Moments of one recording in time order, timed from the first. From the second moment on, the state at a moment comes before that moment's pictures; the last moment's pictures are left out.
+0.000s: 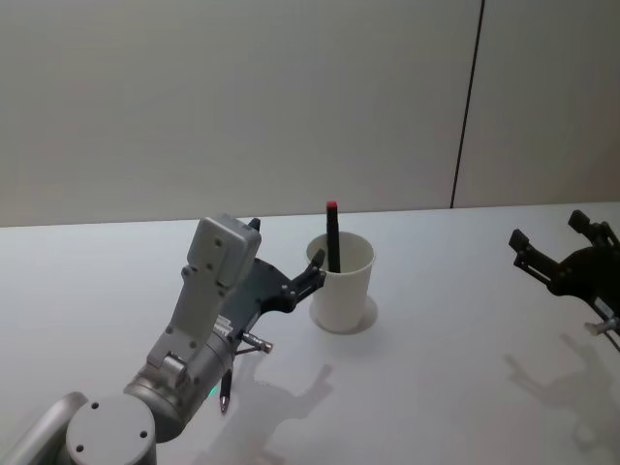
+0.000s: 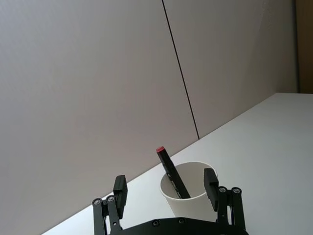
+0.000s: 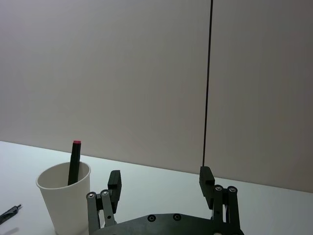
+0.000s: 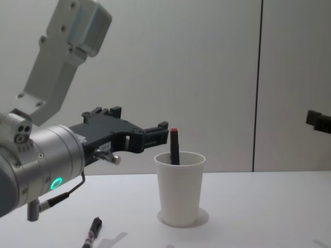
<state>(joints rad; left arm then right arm) -0.24 0.38 0.45 -1.63 -0.19 0.03 -0.01 0.13 0.30 -0.07 -1.54 0.35 -0.05 0.37</state>
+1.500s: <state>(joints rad) -0.18 0.41 0.41 -1.70 -0.27 0.27 0.06 0.13 0.31 -0.06 -1.54 0.35 -0.05 0.37</state>
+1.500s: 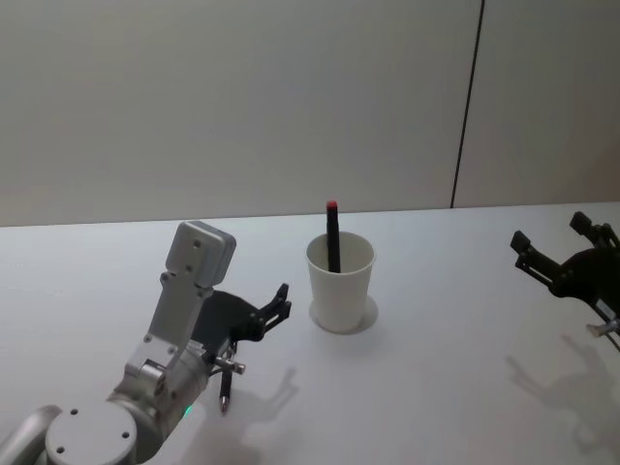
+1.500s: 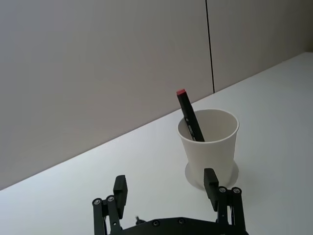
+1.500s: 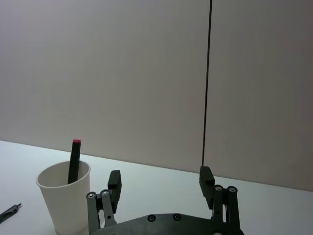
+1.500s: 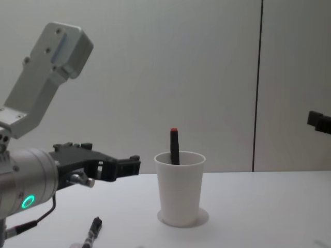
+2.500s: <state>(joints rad) -0.16 0.39 0.39 -1.73 -0.33 0.43 0.11 0.13 0.31 -0.06 -1.54 0.35 -0.05 0.37</state>
